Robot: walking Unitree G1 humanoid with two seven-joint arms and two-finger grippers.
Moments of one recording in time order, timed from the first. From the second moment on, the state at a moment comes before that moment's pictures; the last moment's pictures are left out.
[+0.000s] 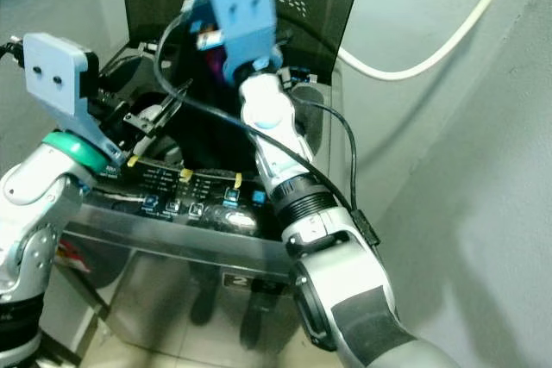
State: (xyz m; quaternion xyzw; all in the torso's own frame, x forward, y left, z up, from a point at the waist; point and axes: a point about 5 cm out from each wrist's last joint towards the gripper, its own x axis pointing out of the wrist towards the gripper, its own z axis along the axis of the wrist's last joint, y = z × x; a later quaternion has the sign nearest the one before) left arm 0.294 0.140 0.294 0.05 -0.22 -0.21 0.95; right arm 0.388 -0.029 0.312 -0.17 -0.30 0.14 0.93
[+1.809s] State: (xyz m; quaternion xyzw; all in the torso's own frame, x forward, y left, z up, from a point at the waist) left arm 0.263 0.159 0.287 0.10 -0.14 -0.30 0.94; right arm 0.347 -0.175 0.281 -0.41 -0.11 0.41 0.81
